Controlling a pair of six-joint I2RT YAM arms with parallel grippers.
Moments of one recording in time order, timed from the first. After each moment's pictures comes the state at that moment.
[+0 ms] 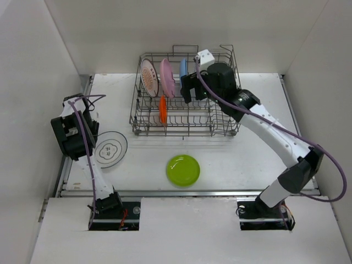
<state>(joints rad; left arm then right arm) 0.37 2.08 1.57 -1.17 -0.15 0.24 0.68 1.58 1.70 -0.45 0.17 0.07</state>
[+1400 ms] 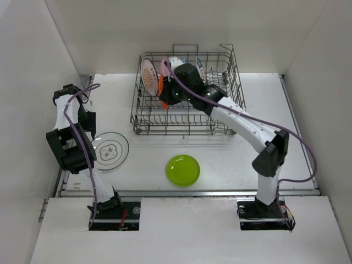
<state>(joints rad) 0.37 1.83 1.57 -1.23 -0.09 0.21 0.80 1.95 2.01 -0.55 -0.01 0.34</state>
